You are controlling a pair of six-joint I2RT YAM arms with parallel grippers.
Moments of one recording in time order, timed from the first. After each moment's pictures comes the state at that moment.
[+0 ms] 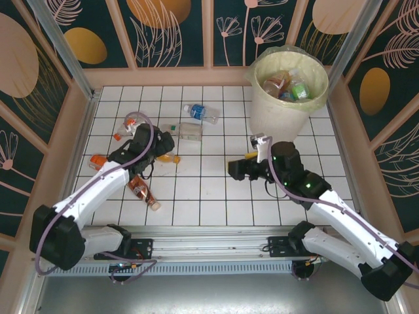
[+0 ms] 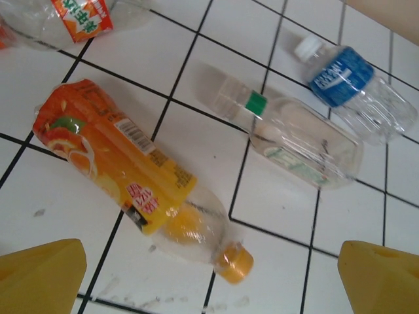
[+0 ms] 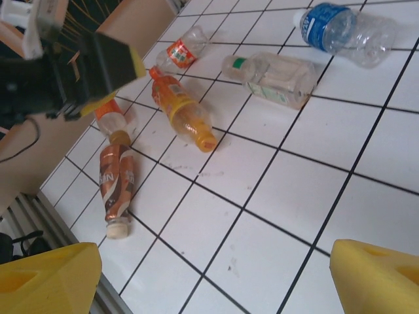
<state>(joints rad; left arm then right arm) -0.44 1.26 0.90 -0.43 -0.27 -0.78 0.68 0.83 0.74 -0.37 -0.23 0.41</state>
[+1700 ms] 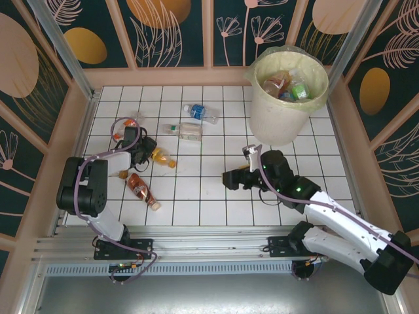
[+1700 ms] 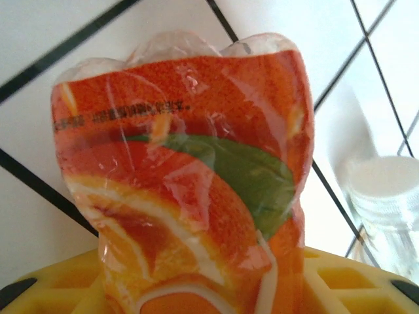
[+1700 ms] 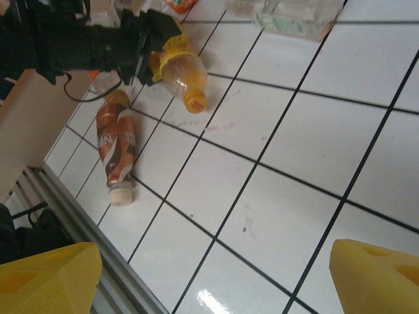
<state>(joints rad) -0.12 1.67 0.78 0.04 0.04 -1.03 0.77 0.88 0.64 -0.30 -0.24 0.50</state>
